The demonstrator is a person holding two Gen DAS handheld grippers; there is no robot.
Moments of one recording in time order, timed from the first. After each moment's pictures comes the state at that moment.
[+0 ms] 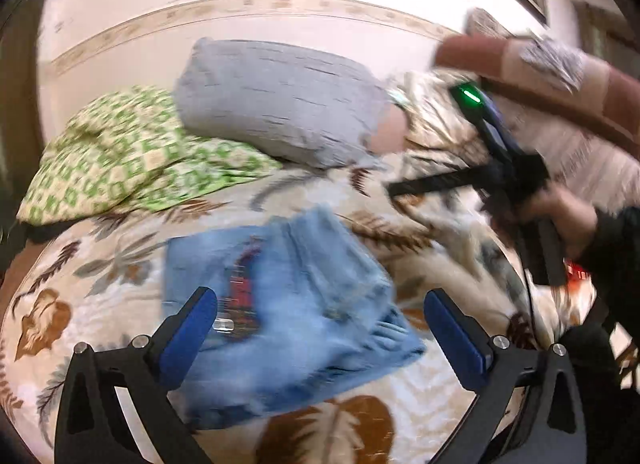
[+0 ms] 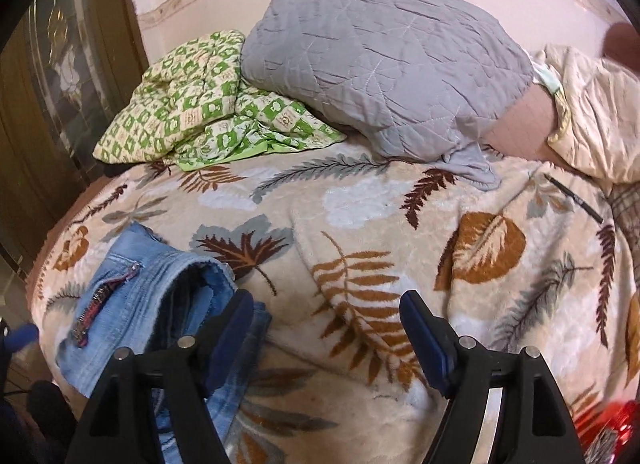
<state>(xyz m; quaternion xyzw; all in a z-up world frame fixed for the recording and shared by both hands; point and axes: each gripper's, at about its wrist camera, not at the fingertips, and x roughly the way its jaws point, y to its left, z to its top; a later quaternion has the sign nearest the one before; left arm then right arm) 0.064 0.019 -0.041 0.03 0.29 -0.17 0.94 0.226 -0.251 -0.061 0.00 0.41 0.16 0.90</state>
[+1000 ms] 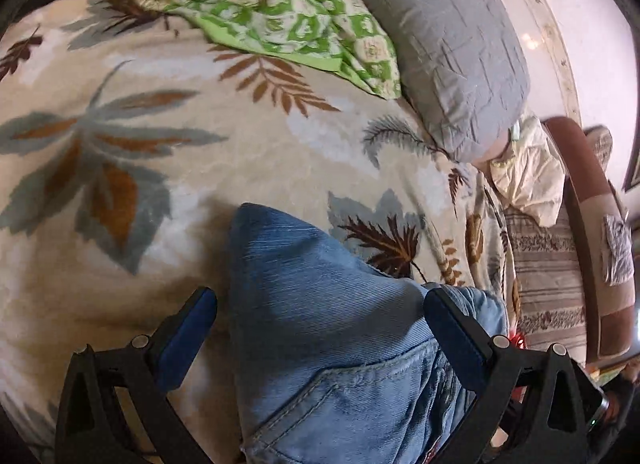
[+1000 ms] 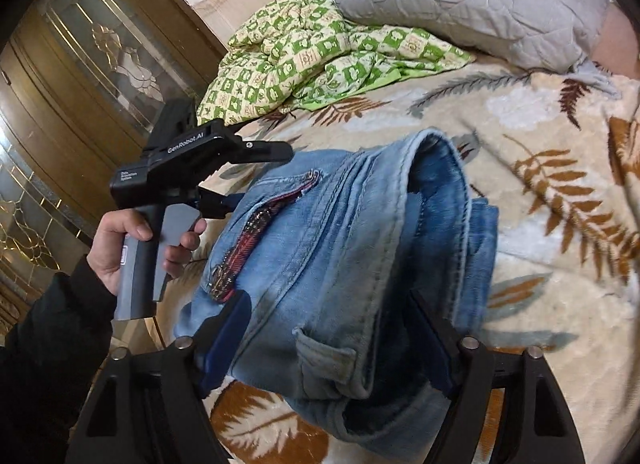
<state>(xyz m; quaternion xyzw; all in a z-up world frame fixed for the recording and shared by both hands) 0.281 0.139 -0.131 -0.26 0.52 -0.16 0.80 0.170 -0.148 -0.115 0.12 0.47 0.32 0.81</state>
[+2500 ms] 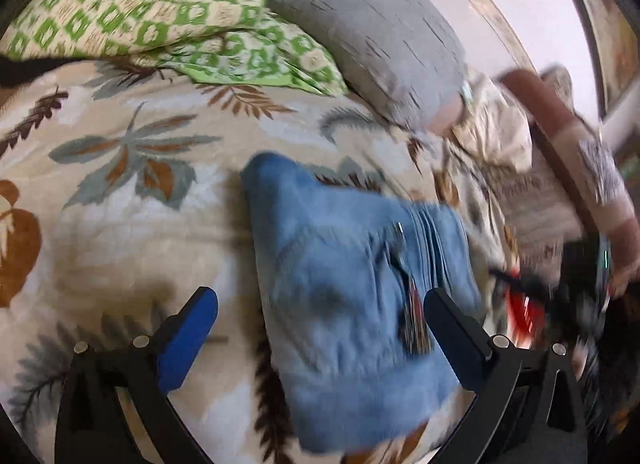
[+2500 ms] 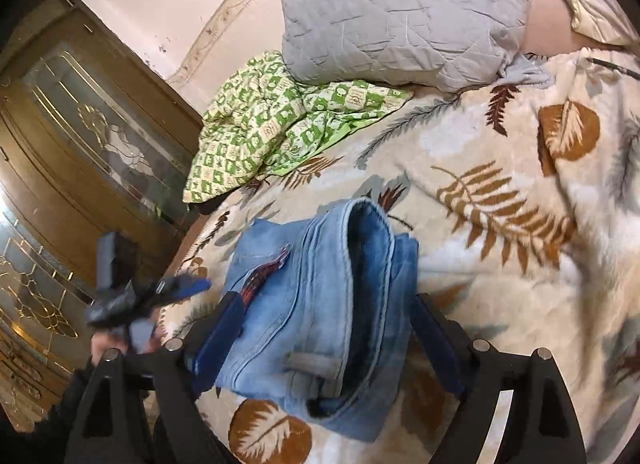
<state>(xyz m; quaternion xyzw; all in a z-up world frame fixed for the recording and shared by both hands) 0.179 0.145 -0.084 -0.15 0.47 -0.21 0.84 0.169 -0.225 -0.086 0.21 0.43 0.26 0.84</state>
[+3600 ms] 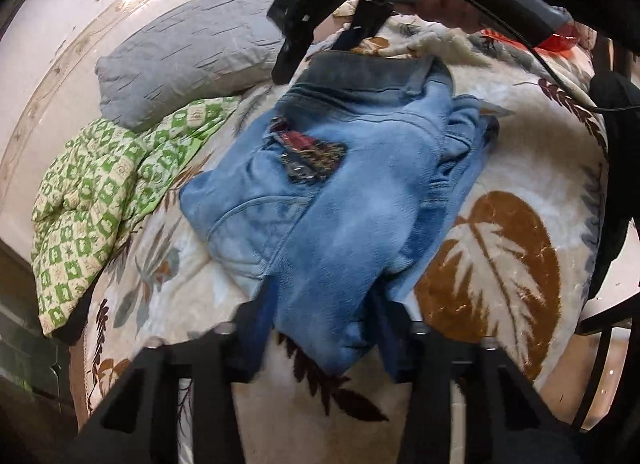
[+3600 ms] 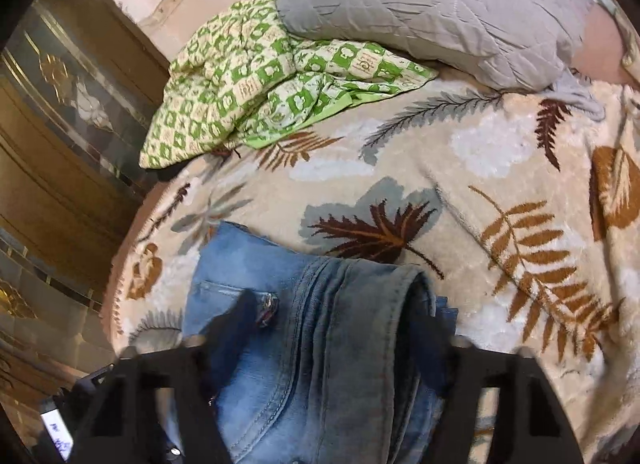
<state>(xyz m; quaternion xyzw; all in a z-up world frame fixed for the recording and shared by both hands) 0.075 0.049 -0.121 0.34 0.34 -0.24 0.84 0.251 -0.145 -0.095 0.11 0.50 0.23 0.83</state>
